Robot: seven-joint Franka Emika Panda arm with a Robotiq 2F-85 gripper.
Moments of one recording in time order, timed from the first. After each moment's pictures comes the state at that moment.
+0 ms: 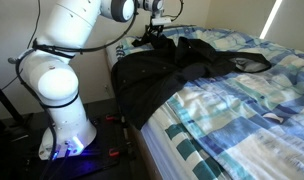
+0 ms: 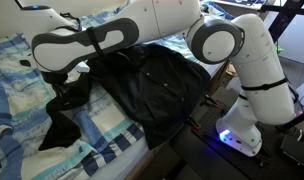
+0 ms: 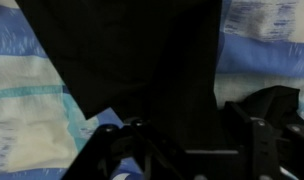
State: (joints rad) arm 0.46 0.71 0.39 -1.13 -0.04 2.04 -0.86
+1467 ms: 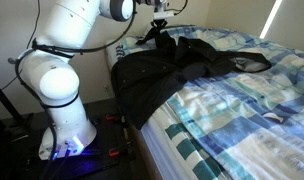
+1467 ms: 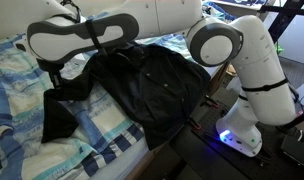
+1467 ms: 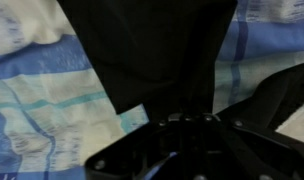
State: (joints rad) arm 0.49 0.70 0.32 -1.04 -0.07 2.03 -0.68
